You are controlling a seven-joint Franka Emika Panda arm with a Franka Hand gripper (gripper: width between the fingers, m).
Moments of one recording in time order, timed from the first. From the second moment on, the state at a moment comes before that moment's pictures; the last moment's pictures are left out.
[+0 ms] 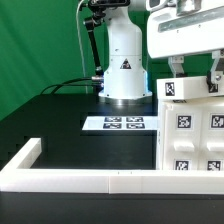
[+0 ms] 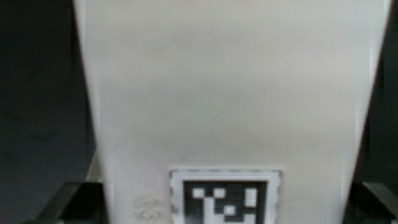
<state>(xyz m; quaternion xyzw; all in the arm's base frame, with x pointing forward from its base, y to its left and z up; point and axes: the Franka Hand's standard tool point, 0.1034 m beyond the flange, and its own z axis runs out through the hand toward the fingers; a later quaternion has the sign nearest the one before) 0.621 0.079 0.161 -0.86 0.51 -0.08 0.06</state>
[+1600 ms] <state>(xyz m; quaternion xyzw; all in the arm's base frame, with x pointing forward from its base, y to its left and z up) 0.615 0.080 0.158 -0.46 0.88 0.03 0.14</state>
